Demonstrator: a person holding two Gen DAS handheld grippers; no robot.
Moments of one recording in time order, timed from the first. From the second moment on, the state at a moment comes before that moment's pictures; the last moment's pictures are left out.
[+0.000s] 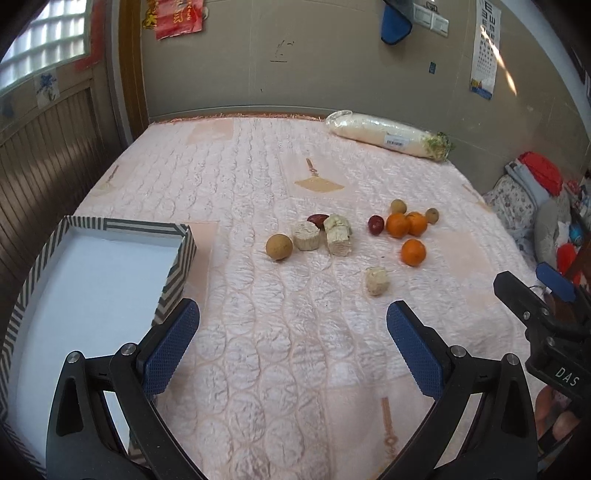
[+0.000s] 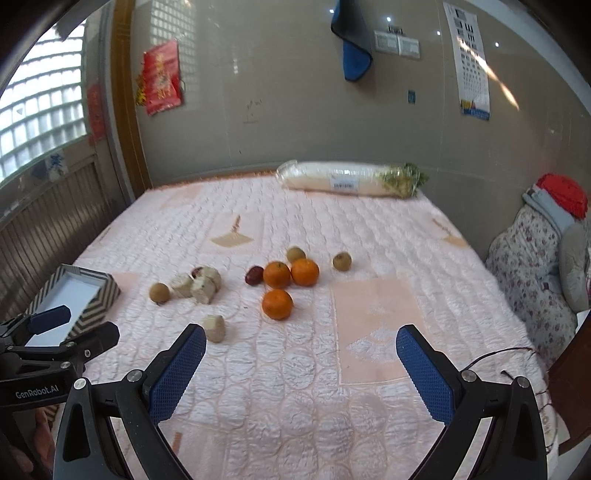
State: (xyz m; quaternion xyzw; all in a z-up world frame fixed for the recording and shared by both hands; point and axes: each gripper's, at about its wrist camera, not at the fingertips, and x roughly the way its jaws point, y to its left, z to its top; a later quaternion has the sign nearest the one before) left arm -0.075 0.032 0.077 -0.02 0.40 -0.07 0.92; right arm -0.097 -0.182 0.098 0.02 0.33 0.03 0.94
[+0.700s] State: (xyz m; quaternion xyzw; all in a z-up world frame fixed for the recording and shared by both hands) left arm -0.080 0.018 0.079 0.00 0.39 -0.05 0.92; right arm -0.110 -0.177 0.107 0.01 0.31 0.03 0.95
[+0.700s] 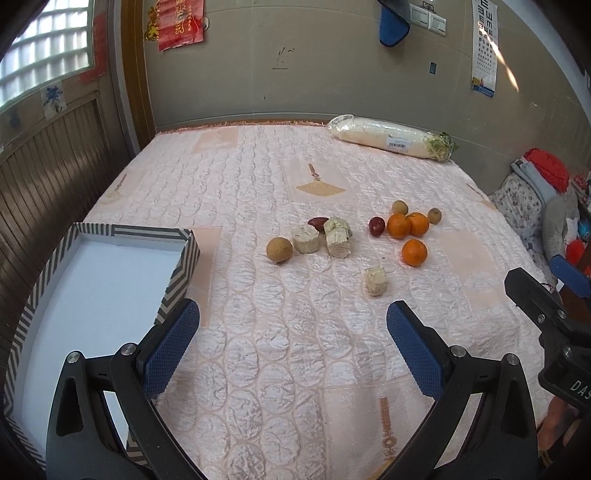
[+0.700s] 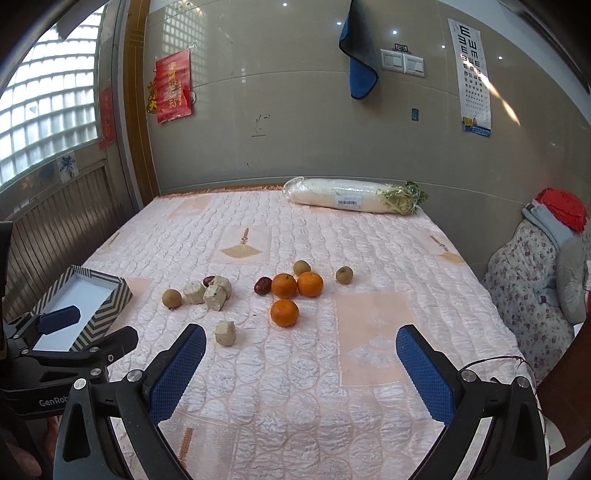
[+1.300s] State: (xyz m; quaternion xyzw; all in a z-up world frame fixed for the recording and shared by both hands) left arm -0.068 0.021 0.069 -0.03 0.40 -0.05 0.92; right arm -0.103 -0.180 0.101 0.01 0.32 0.03 0.95
